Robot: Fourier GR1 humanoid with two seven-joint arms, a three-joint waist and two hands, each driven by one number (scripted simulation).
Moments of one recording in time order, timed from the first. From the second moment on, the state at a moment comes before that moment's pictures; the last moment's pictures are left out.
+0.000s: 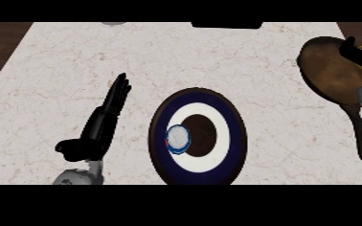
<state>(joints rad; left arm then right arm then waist) -0.07 0.08 -0.19 -1.57 0.04 0.06 -0.10 -0.79 -0.53 -0.43 -0.43 0.87 -0.95 0.16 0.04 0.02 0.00</state>
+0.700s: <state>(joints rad) -0.08 0.06 -0.21 -1.56 0.02 0.05 -0.11 -0.83 -0.61 -0.56 -0.21 0.71 -0.52 0.02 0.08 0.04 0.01</state>
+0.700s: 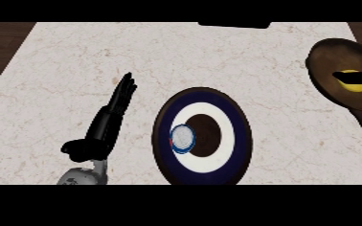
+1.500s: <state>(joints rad) -0.04 0.07 -0.19 -1.59 0.02 0.06 -0.10 -0.74 -0.63 -0.86 -0.28 0.35 -0.37 -0.41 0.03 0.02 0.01</state>
